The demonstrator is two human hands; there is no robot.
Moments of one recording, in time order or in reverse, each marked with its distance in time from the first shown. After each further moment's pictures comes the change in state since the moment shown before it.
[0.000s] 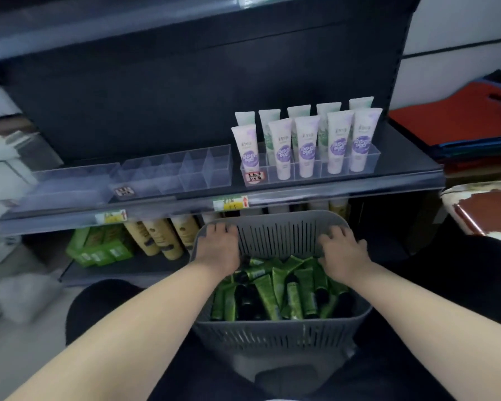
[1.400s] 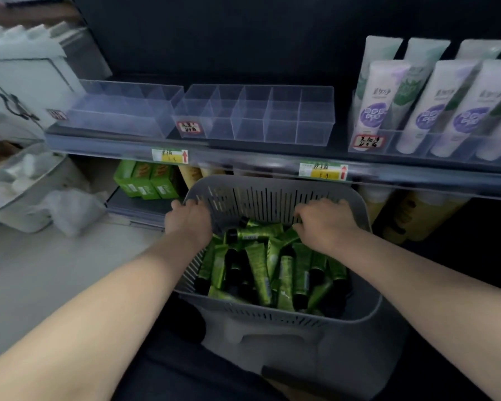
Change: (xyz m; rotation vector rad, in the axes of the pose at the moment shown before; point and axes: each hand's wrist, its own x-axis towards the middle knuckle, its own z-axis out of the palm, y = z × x) left_hand 0.007 -0.192 0.046 0.042 -0.180 -0.405; right_hand 0.073 -0.200 -0.014 -0.123 -0.017 -0.394
